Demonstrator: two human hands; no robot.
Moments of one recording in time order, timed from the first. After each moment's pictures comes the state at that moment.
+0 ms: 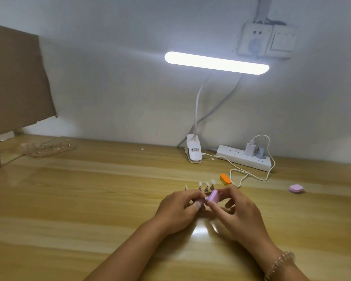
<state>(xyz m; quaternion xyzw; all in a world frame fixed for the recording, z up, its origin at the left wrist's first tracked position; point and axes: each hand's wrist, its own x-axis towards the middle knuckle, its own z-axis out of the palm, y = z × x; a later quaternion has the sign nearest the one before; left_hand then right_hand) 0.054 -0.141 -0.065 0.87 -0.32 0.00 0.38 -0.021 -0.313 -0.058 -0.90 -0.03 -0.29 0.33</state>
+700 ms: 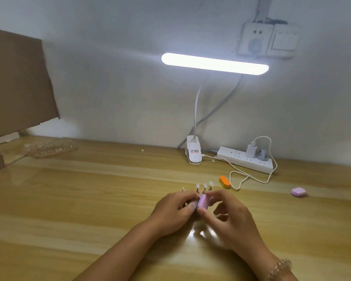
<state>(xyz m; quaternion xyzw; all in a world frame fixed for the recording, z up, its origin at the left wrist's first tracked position) 0.050 -0.139 -0.060 0.85 -0.32 0.00 0.41 -0.020 -0.311 -0.062 -0.89 -0.07 -0.27 0.36</state>
